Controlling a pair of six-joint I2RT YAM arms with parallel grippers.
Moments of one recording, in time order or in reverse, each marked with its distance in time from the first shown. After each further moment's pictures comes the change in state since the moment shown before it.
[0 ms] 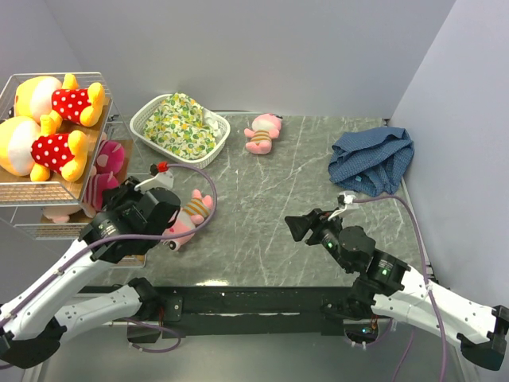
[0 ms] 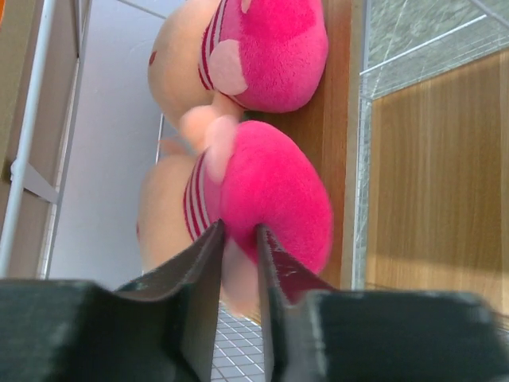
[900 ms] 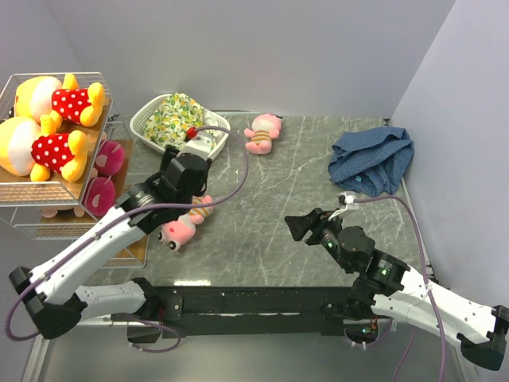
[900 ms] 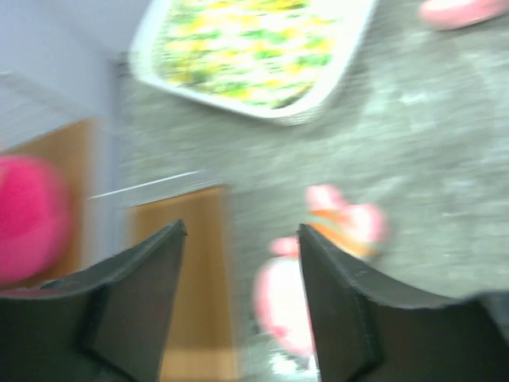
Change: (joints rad) left arm 0.012 0.255 0.150 0.397 0.451 -0.186; right arm 0.000 0.008 -0.002 0.001 0.002 0.038
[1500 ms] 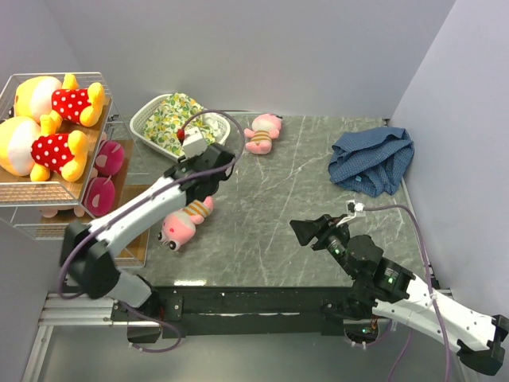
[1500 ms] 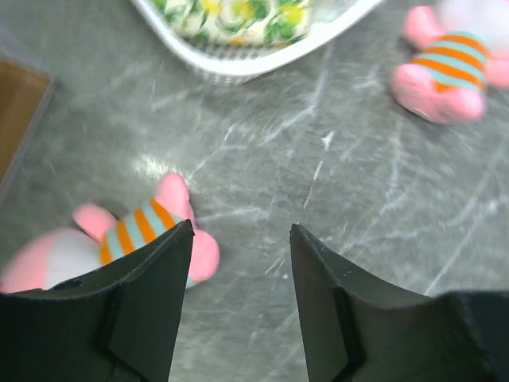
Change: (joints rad) left arm 0.097 0.318 -0.009 0.114 0.094 -0.856; right arm 0.000 -0.151 -0.088 -0.010 -0.006 0.034
